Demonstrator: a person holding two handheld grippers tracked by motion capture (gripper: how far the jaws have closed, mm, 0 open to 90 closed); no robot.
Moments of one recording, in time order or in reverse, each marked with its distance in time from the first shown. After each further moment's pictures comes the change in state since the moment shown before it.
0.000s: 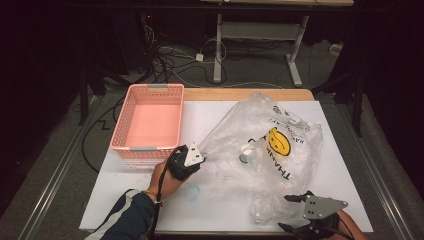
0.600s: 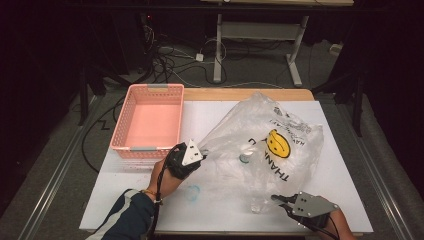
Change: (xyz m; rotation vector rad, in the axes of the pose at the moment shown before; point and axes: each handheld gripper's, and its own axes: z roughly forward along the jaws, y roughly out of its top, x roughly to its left) left arm 0.002 0.010 -0.013 -0.070 0.013 -0.008; right arm 0.002 0.025 0.008 -0.091 -0.180 -0.078
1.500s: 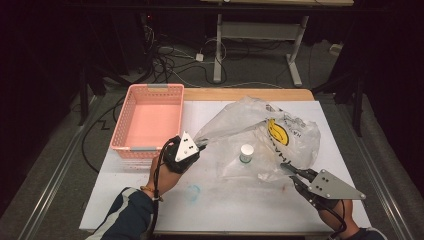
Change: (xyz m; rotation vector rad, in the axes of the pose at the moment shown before) left arm 0.007 0.017 -0.018 -0.139 0.069 -0.028; right arm -0.037 0.032 -0.020 -0.236 -0.266 0.069
